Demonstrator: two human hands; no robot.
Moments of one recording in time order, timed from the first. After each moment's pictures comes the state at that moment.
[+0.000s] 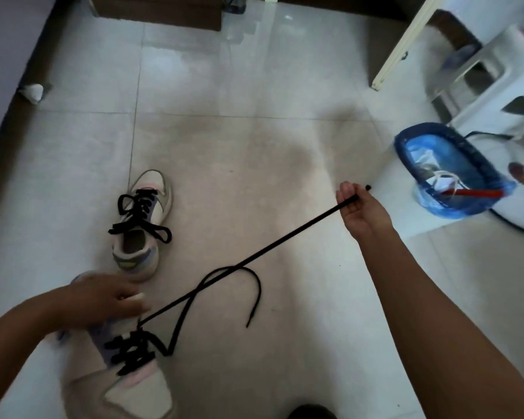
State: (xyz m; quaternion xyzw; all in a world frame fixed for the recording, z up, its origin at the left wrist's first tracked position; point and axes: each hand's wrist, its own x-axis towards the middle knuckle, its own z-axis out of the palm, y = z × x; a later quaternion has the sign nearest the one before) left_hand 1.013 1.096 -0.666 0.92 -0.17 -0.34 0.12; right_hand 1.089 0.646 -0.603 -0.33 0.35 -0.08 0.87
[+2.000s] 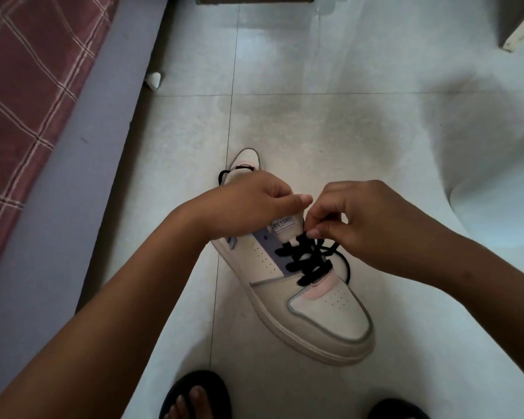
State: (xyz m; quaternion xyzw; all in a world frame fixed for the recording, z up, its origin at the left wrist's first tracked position) left_hand 1.036 1.013 -0.506 0.86 -0.09 -0.29 0.41; right_hand 1.015 0.831 -0.483 -0.91 -0.23 0.18 0.28
